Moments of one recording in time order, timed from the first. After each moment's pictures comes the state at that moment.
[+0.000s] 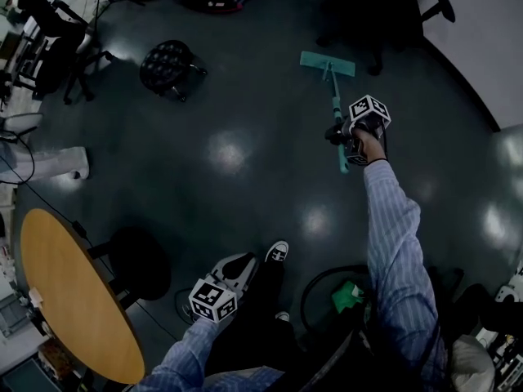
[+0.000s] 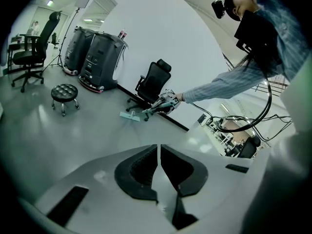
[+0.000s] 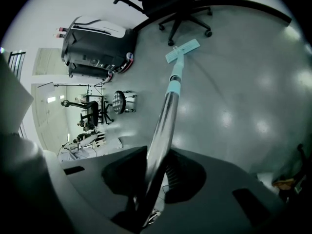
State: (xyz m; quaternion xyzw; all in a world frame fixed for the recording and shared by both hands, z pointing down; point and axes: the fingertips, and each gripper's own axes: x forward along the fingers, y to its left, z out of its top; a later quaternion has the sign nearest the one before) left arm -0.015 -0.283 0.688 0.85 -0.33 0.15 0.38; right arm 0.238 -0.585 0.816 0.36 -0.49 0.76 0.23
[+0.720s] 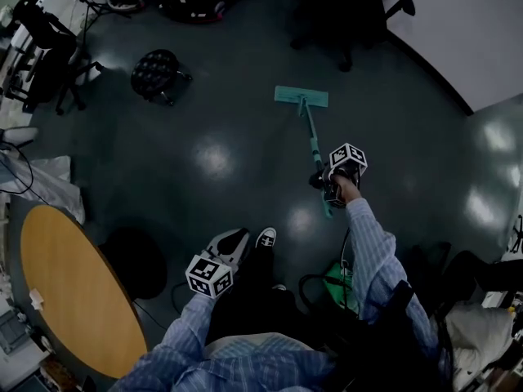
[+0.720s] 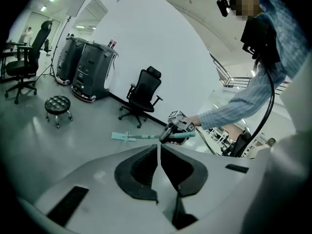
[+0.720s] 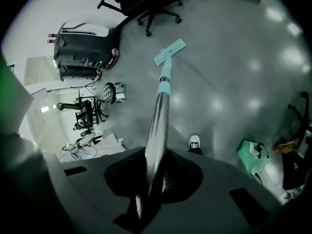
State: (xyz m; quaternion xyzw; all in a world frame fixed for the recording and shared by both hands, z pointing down) left arm -0.002 -0.264 0.606 0.87 -0.32 0.13 0.35; right arm 0.228 -0.361 0.772 0.37 -0.41 0.80 0.22
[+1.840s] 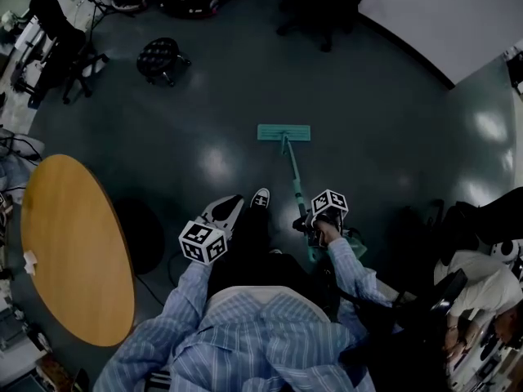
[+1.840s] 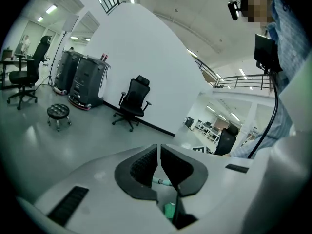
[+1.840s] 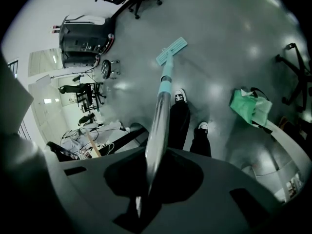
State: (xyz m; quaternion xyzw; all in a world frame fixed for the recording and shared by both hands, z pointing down) left arm -0.018 -0.051 0.524 0.90 -0.30 0.10 0.30; right arm 0.136 0.083 0.716 0.33 -0.40 0.82 0.22
